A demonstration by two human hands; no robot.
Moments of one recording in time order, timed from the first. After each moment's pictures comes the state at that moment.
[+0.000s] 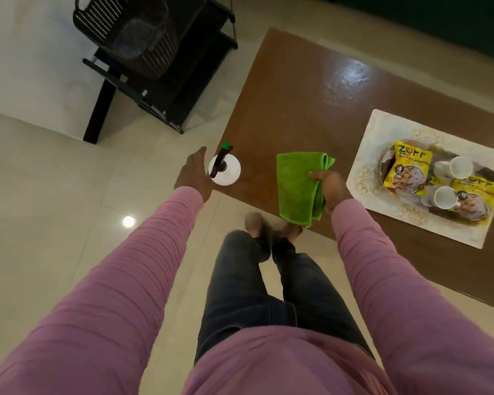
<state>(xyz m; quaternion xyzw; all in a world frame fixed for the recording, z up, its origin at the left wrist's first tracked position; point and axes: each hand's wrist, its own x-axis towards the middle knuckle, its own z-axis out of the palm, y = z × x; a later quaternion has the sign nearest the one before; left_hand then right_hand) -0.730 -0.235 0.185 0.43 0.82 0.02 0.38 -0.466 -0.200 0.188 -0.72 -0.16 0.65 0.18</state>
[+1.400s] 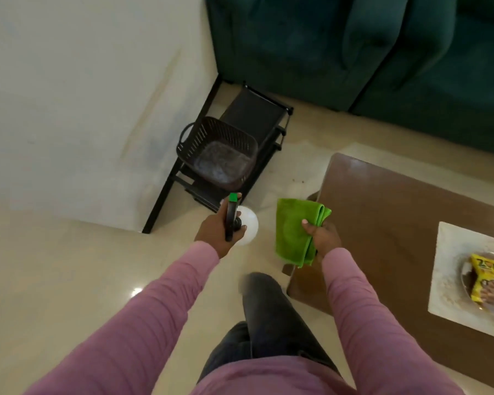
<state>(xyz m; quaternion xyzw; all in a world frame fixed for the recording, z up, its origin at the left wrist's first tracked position) -1.001 -0.107 0.251 0.51 0.72 0.15 0.44 -0.757 -0.070 0.208 -0.72 -0.20 0.63 0.23</state>
